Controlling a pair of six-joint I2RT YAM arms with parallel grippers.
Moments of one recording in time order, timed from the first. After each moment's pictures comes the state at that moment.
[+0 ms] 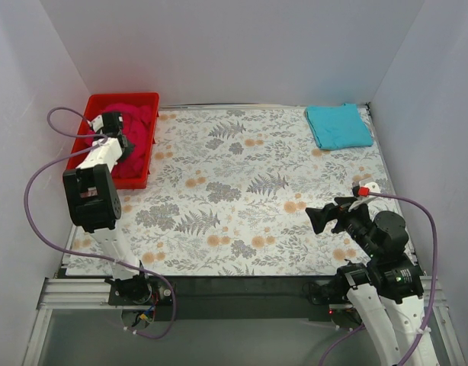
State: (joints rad) left arm 0.17 1.92 1.42 -0.38 -0.27 -0.62; right arm 0.26 0.22 0.60 -0.57 -0.24 0.16
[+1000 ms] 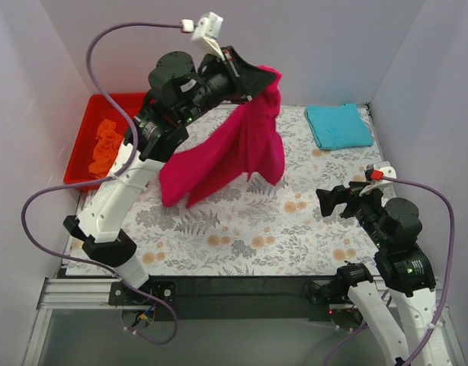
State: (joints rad) left arm -0.74 1.63 2.23 -0.46 0.07 -0.64; right arm 0.26 0.38 0.79 -0.57 -0.11 0.14
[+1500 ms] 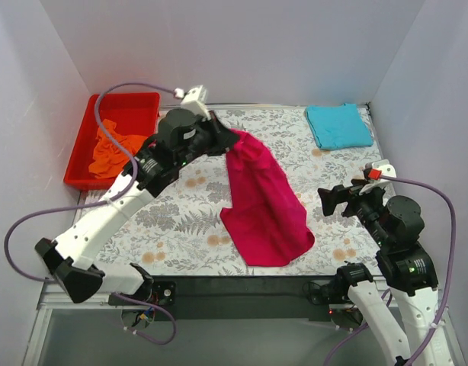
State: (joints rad) left arm -0.75 1.36 1.56 -0.39 -0.02 -0.65; right arm 0.26 0.39 0.83 -0.59 -0.09 0.07
